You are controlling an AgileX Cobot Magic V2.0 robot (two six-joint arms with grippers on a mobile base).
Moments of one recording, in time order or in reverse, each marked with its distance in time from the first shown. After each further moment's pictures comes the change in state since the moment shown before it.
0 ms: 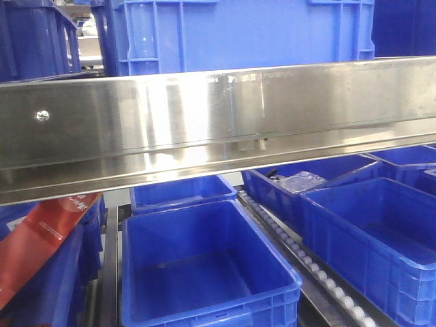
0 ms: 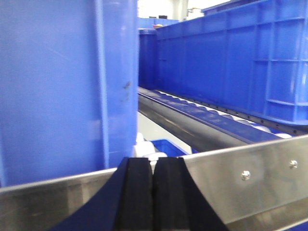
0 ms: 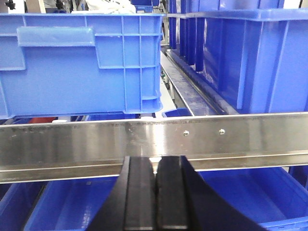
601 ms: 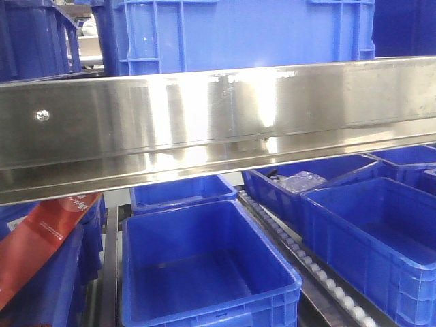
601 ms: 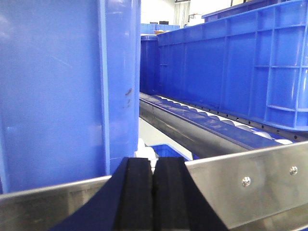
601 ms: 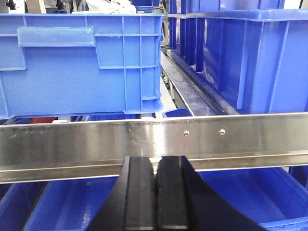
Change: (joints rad) left arm 0.002 -0.001 0.000 0.000 -0.015 0.000; right arm 0.000 -0.002 0.000 0.000 0.000 0.000
